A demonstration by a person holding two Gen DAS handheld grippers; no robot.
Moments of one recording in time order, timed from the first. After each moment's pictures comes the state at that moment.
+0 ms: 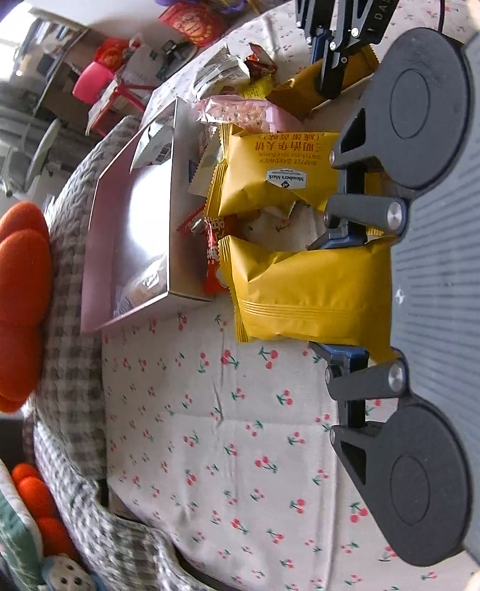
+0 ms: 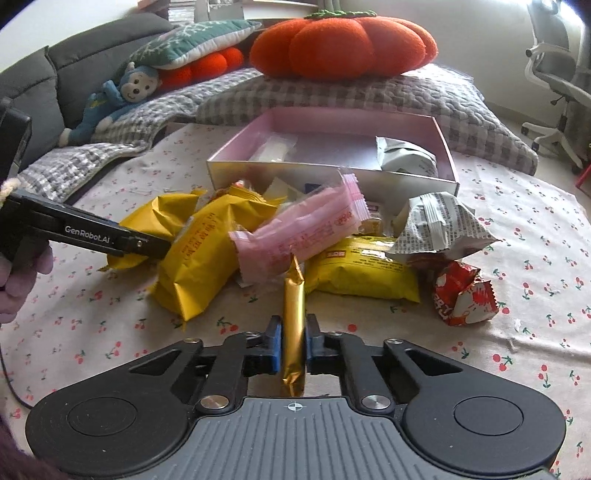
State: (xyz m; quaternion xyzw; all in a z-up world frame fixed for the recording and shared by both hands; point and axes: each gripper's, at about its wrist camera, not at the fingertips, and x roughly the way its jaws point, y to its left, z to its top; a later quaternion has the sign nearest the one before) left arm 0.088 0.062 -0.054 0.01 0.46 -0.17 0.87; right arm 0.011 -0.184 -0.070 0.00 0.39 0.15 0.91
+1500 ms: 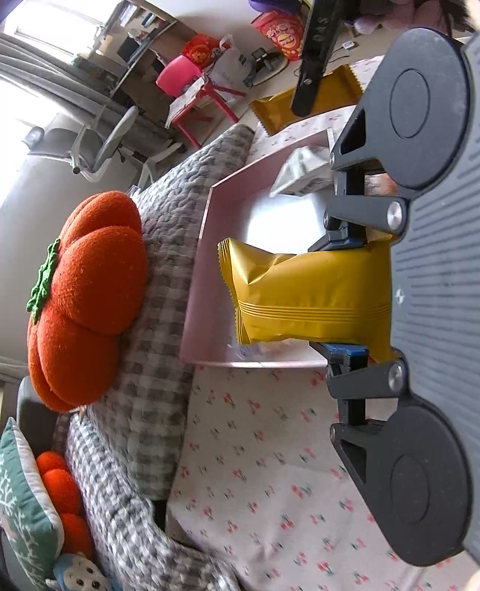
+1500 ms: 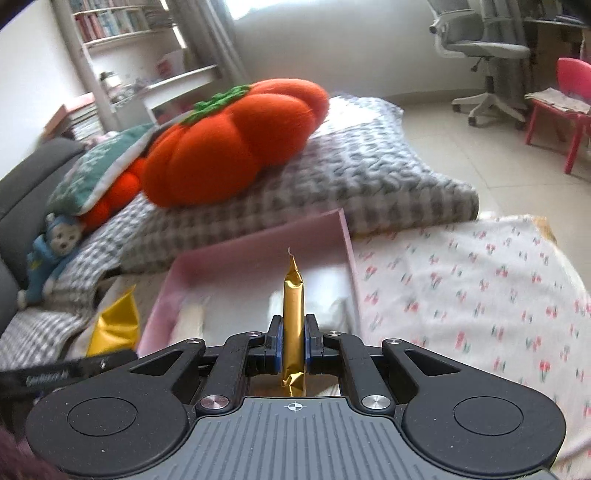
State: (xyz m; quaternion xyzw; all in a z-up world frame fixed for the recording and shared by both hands) left arm 0.162 0.013 -0.005 -0.09 0.40 -0.15 0.90; right arm 0.135 -0.267 -0.002 0.17 0.34 0.06 0.92
